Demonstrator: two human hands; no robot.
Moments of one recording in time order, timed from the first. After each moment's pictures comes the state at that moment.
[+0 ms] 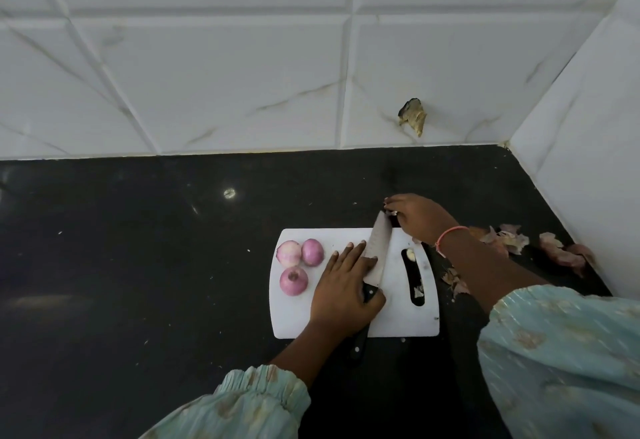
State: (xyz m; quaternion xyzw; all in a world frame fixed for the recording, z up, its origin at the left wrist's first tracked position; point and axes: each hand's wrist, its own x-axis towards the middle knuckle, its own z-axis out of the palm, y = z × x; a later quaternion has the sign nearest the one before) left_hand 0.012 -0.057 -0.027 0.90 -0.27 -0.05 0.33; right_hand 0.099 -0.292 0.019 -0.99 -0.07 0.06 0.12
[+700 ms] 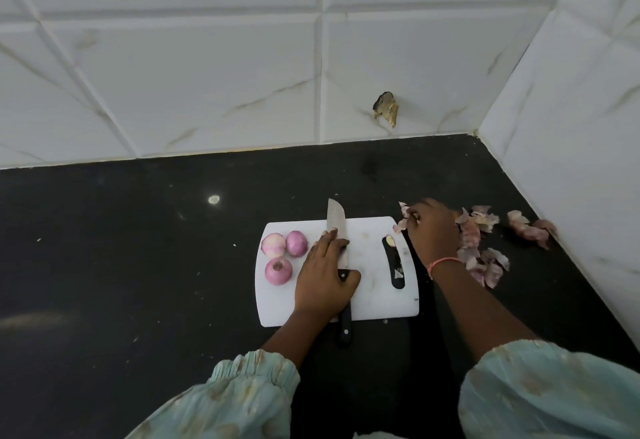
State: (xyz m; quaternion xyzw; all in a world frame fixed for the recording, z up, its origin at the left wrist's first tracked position) left_hand 0.008 -0.051 -0.024 0.90 -0.19 -0.03 0.39; right_hand 0.021 -0.290 -0.001 -0.95 0.18 -0.19 0.16
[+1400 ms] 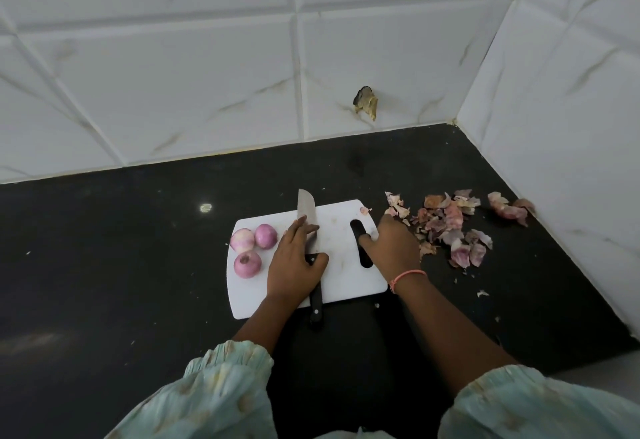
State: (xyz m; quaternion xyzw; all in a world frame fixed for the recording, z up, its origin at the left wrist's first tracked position) left_hand 0.028 -0.019 -0.026 0.88 -0.20 -0.02 0.43; right_hand -0.016 -0.209 0.020 -0.93 0.28 -0.07 0.23
